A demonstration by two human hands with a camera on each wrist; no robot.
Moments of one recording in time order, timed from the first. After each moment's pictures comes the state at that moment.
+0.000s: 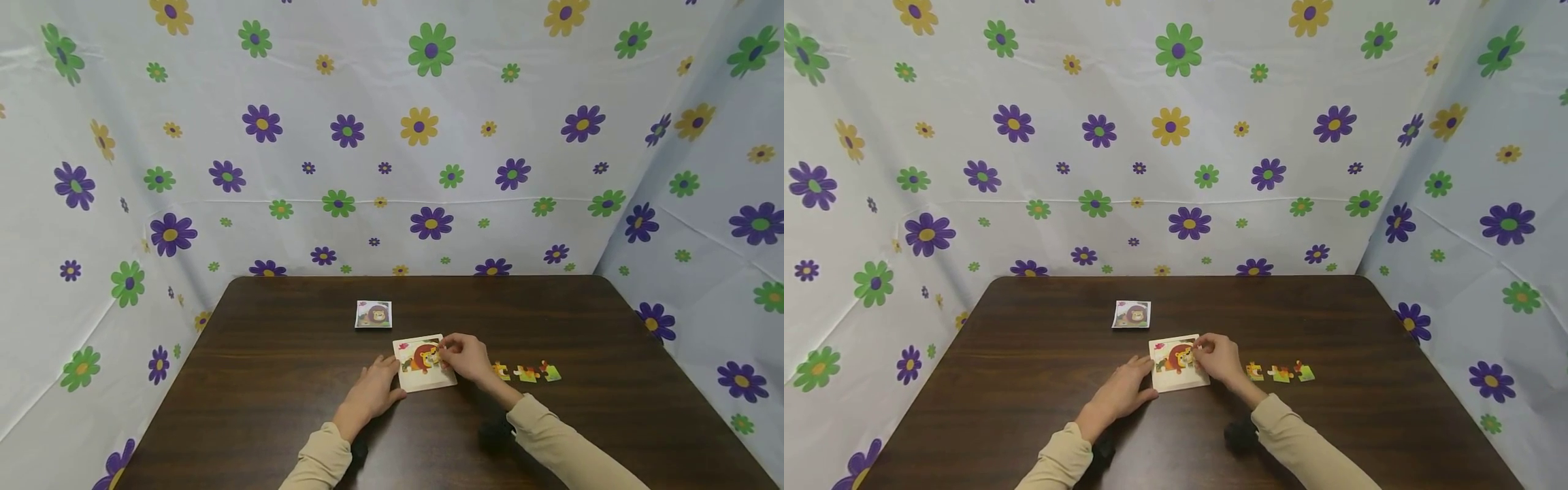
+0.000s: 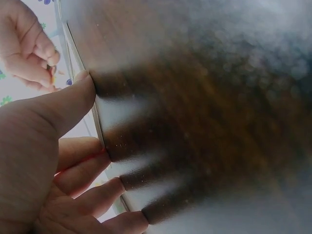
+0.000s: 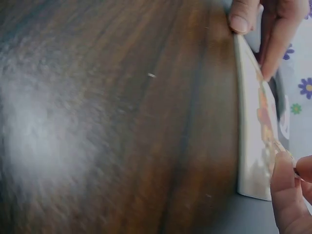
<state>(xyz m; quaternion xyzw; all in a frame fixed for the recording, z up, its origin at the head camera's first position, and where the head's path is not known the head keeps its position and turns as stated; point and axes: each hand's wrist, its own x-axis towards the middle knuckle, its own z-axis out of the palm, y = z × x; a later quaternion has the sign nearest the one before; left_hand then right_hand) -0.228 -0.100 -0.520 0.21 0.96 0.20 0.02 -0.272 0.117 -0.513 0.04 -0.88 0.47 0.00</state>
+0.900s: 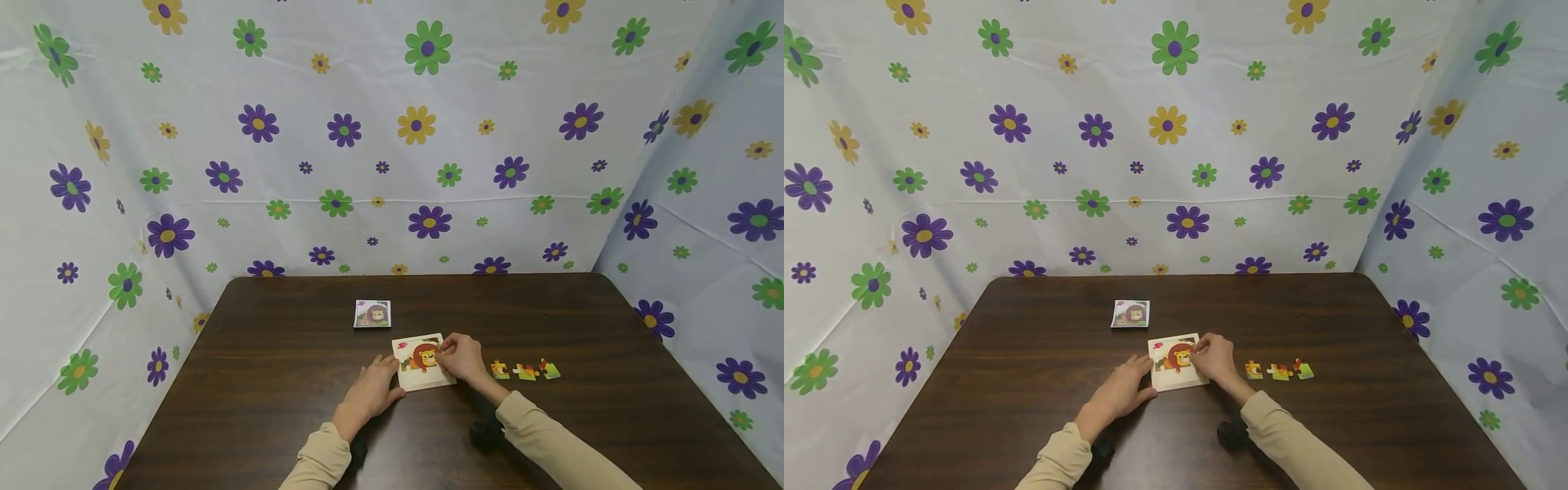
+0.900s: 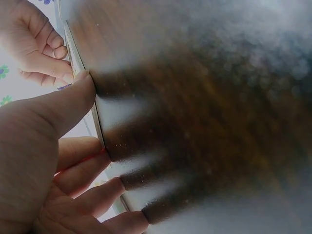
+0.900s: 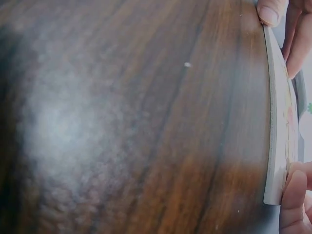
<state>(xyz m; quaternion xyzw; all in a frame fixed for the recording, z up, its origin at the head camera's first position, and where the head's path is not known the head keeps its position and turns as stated) -0.229 -0.101 -0.520 0.21 0.95 0.21 0.02 -0.278 0.109 -0.527 0.02 -0.90 0.43 0.03</state>
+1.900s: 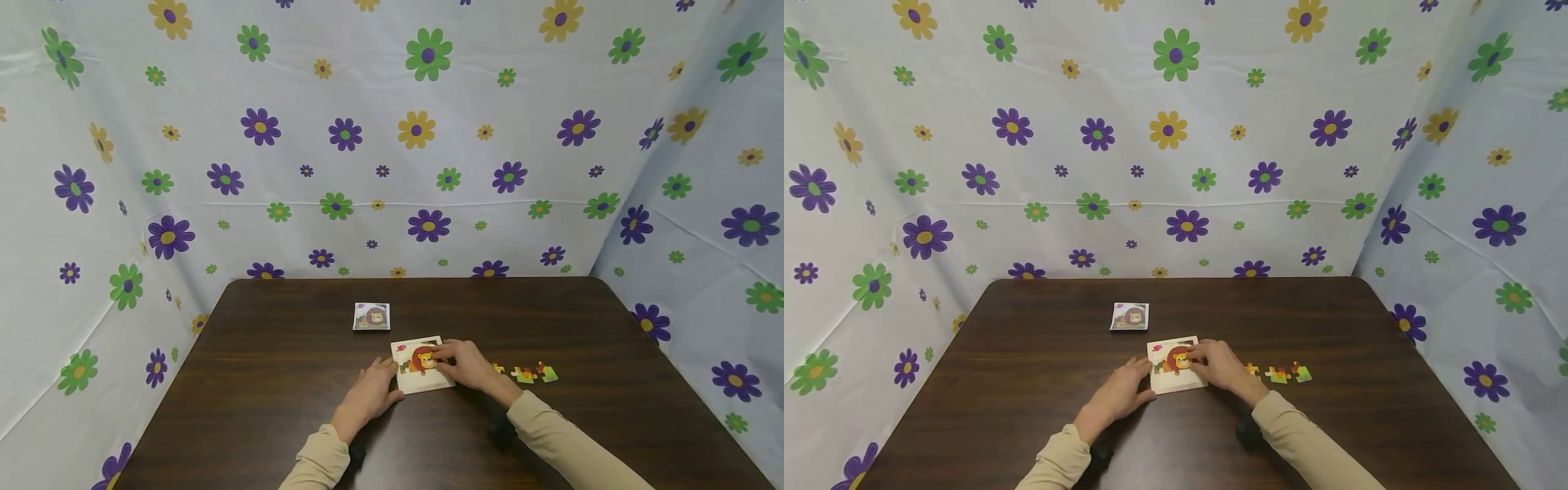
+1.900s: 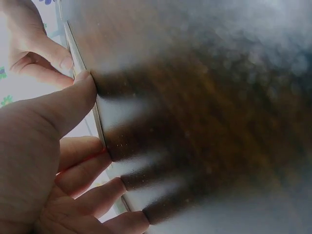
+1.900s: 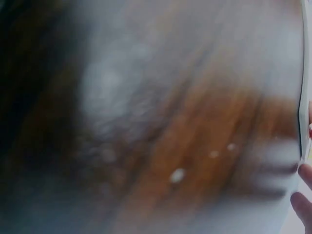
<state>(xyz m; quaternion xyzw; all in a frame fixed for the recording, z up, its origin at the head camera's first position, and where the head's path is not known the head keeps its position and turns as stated) -0.227 -0.101 -0.516 0.21 0.95 0.21 0.03 -0.285 0.135 -0.527 0.33 -0.90 0.27 0.04</state>
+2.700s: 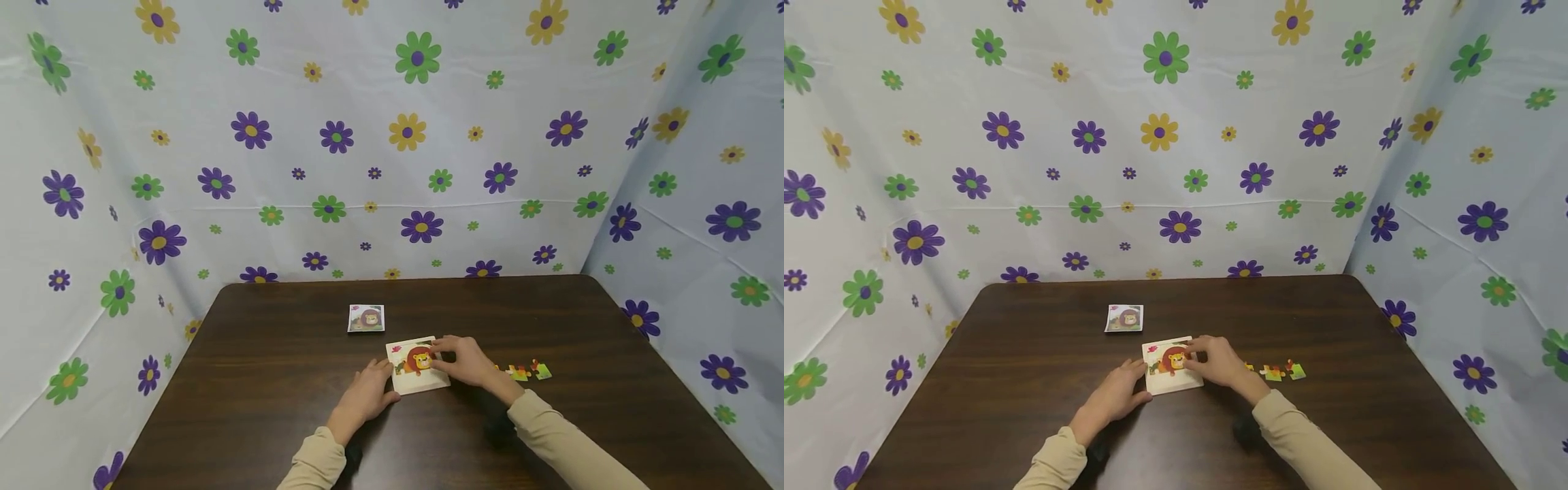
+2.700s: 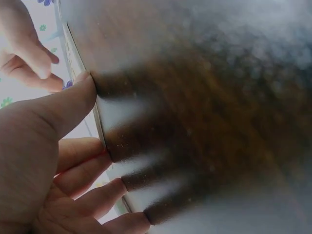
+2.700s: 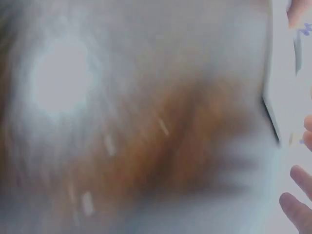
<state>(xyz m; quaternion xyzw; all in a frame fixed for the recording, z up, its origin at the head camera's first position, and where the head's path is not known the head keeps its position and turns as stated) -0.228 -0.100 -0.518 0.21 0.95 0.21 0.02 -0.282 0.144 -0.516 0.33 -0.90 0.27 0.07</state>
